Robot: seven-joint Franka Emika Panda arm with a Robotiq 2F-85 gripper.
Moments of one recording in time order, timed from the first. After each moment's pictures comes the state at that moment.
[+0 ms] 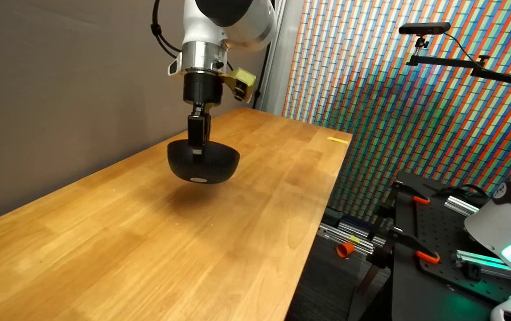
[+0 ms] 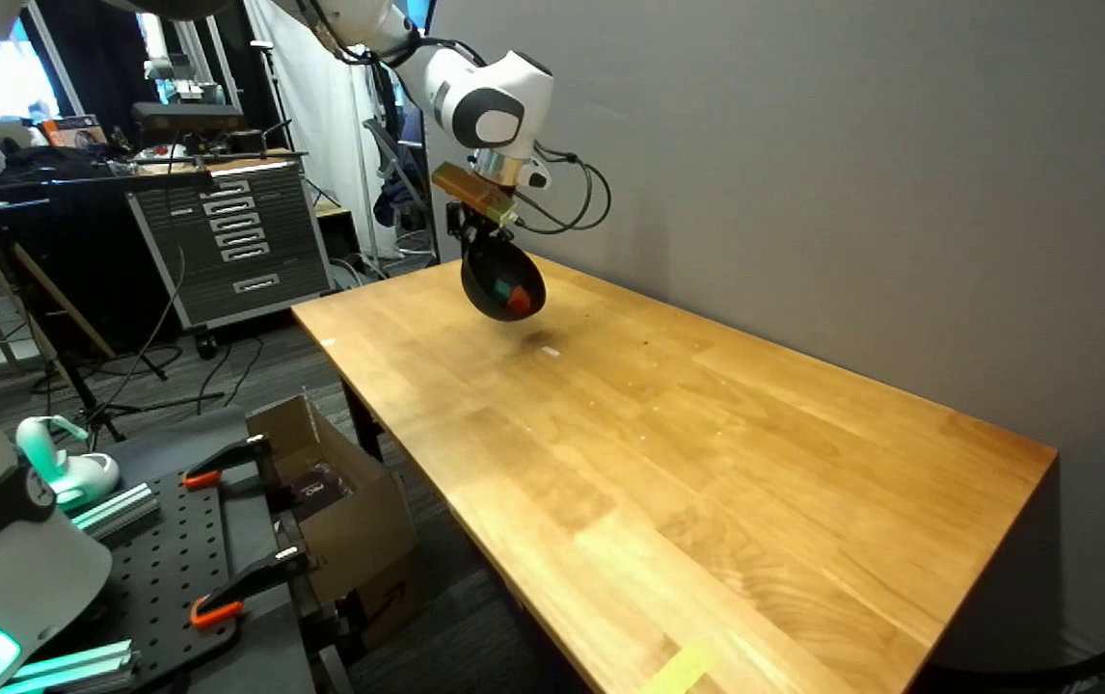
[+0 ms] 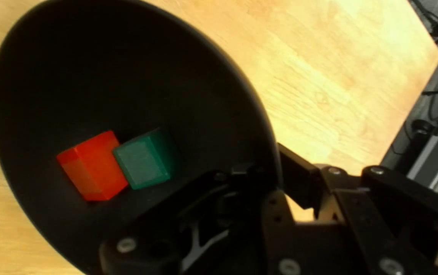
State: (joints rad) arm 0.08 0.71 0.32 -1.50 0.29 2.06 -0.42
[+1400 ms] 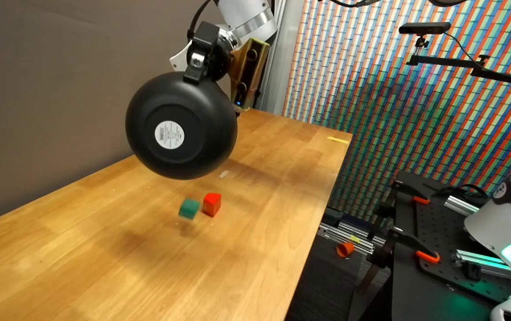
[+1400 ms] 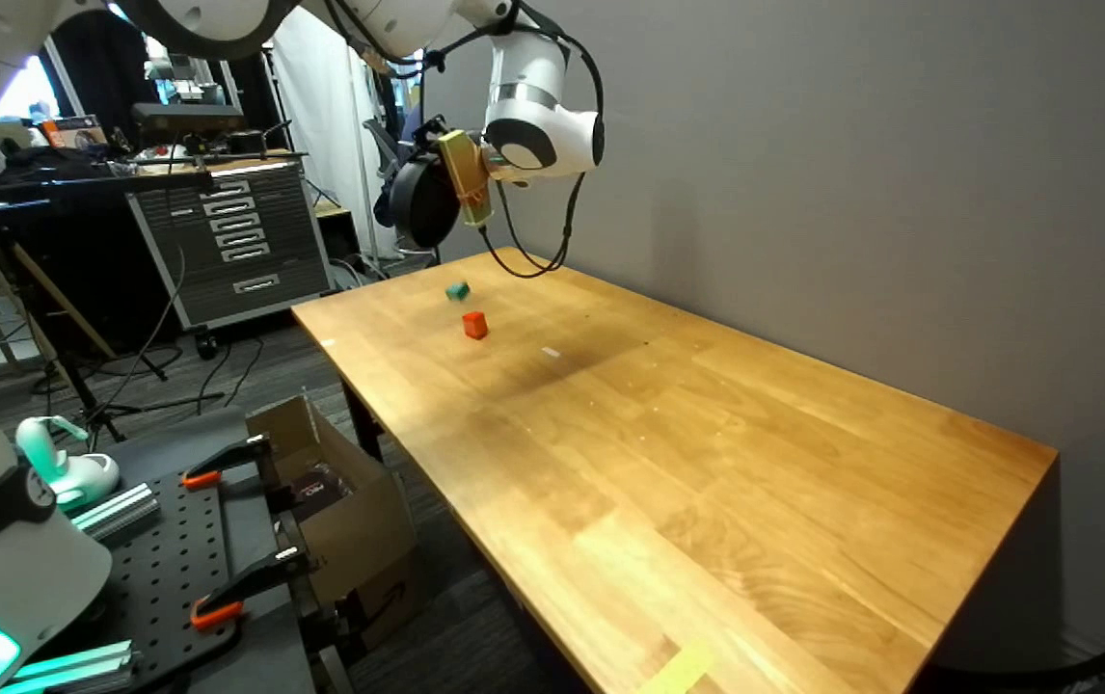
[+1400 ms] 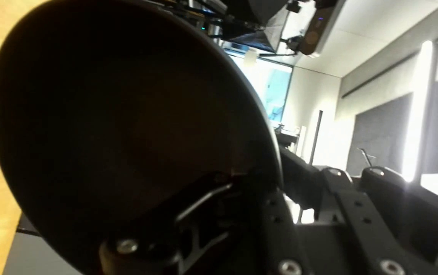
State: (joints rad) arm -0.10 0.81 0.40 -1.39 1.06 1.47 -0.81
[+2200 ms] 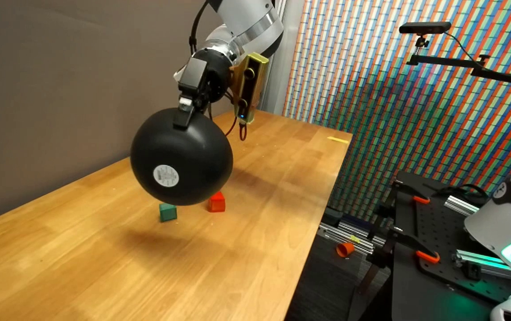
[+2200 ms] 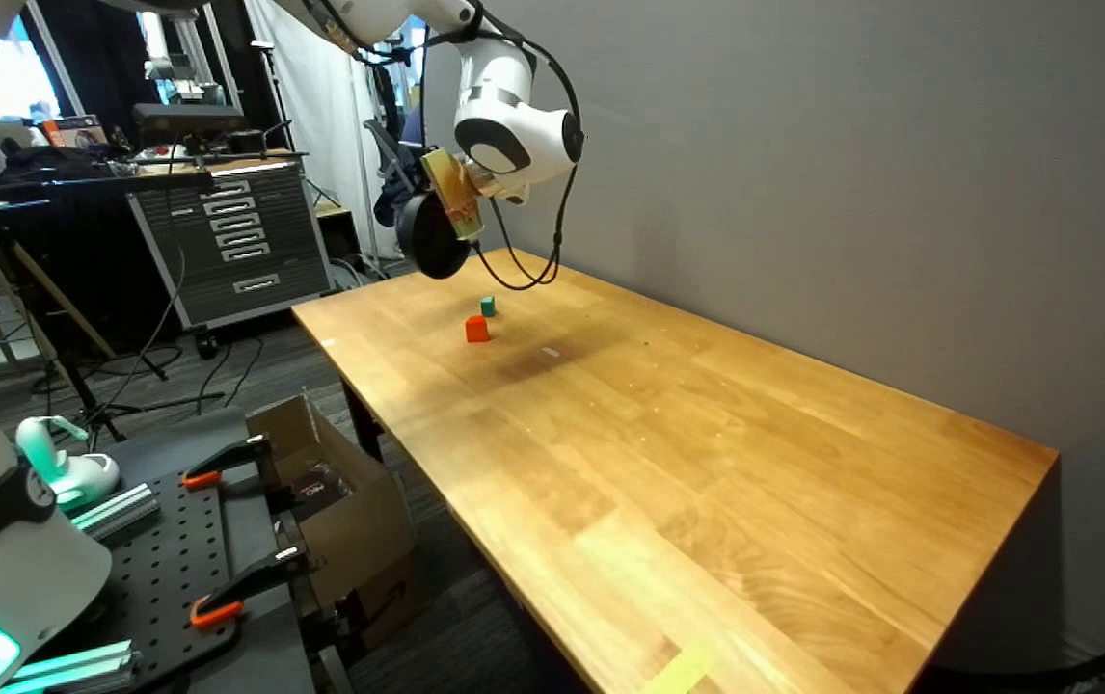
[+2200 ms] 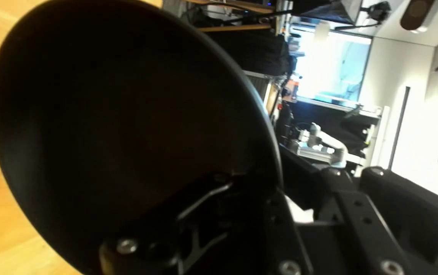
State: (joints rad) arm 0.12 0.70 0.16 -1.53 1.12 1.66 -0.82
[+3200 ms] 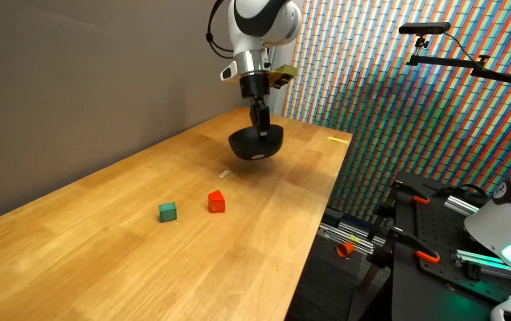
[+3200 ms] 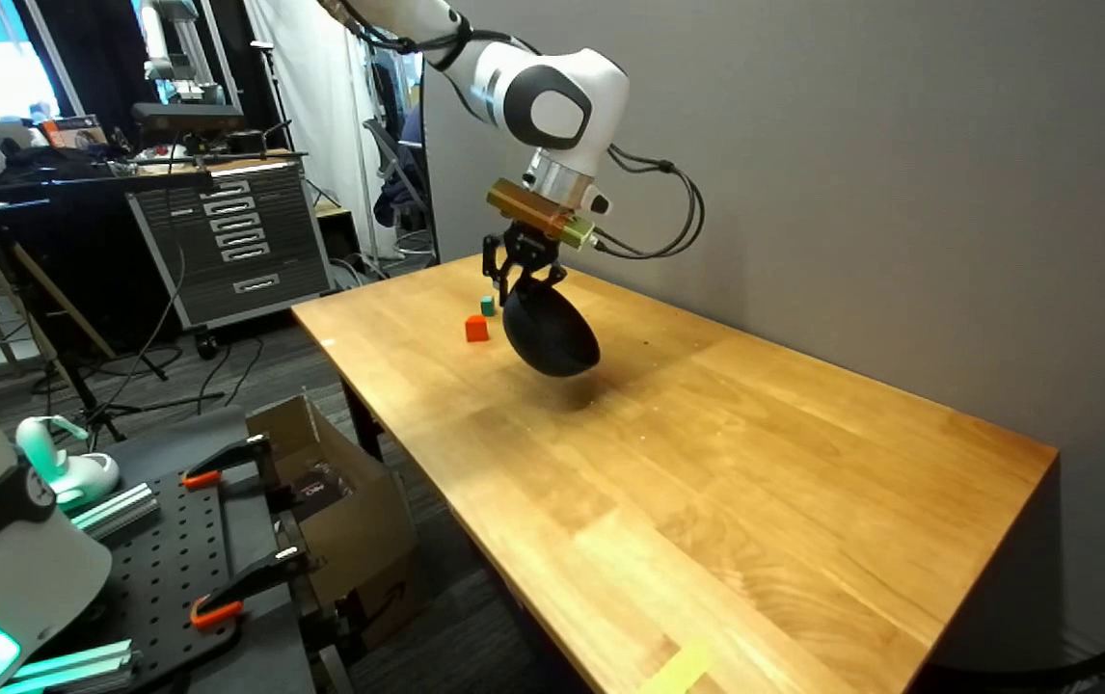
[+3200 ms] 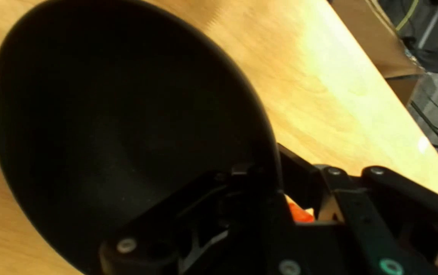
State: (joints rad) arm 0.05 0.63 0.04 -1.59 0.20 1.83 -0.77
